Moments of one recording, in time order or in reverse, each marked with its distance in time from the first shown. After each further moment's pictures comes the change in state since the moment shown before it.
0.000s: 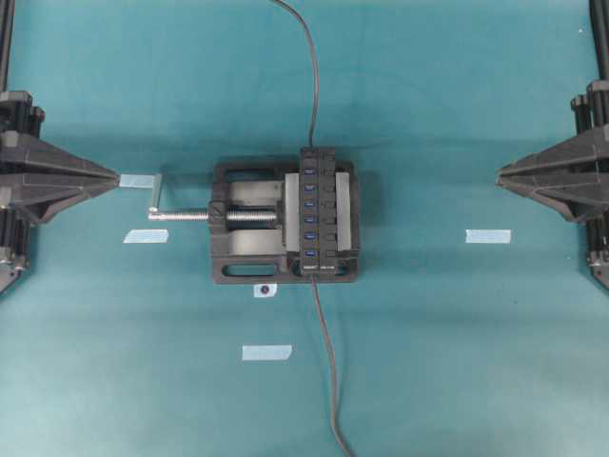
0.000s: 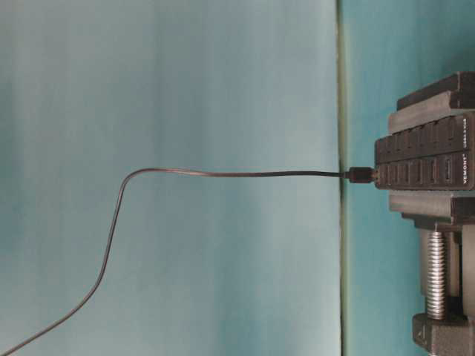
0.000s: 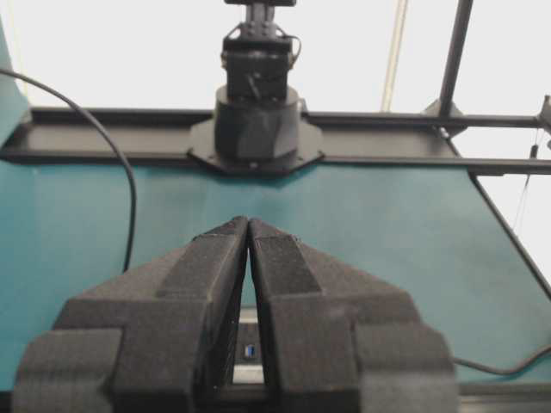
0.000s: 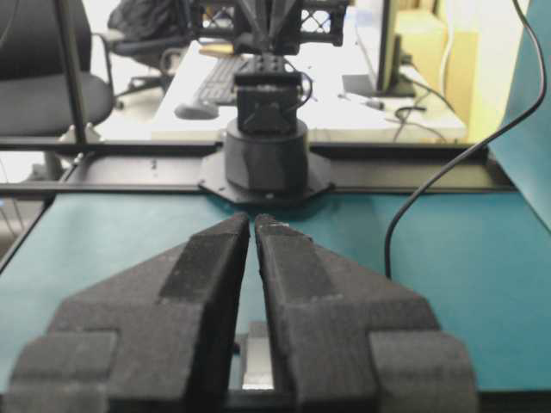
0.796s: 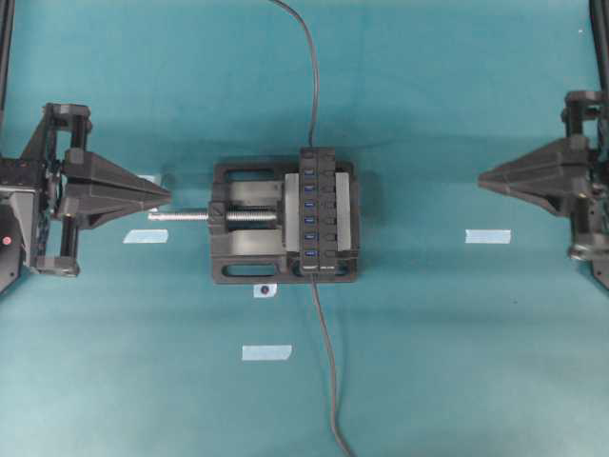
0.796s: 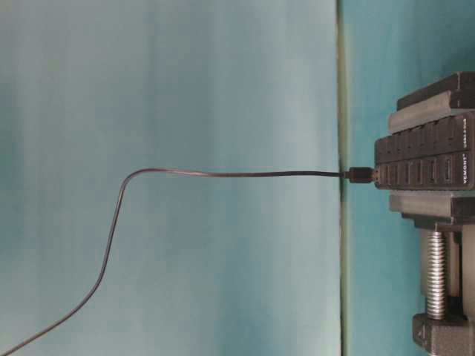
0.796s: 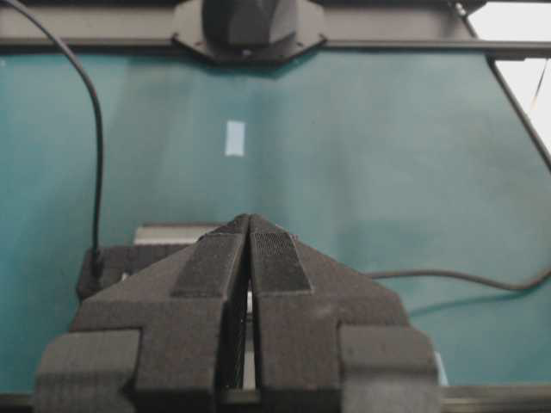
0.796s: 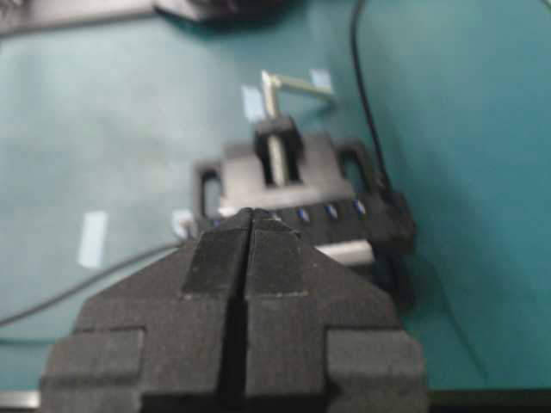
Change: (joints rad) left arm -0.011 0.219 -0.112 0.011 0.124 -0.003; right arm -0.083 0.057 -0.038 0.049 0.350 0.066
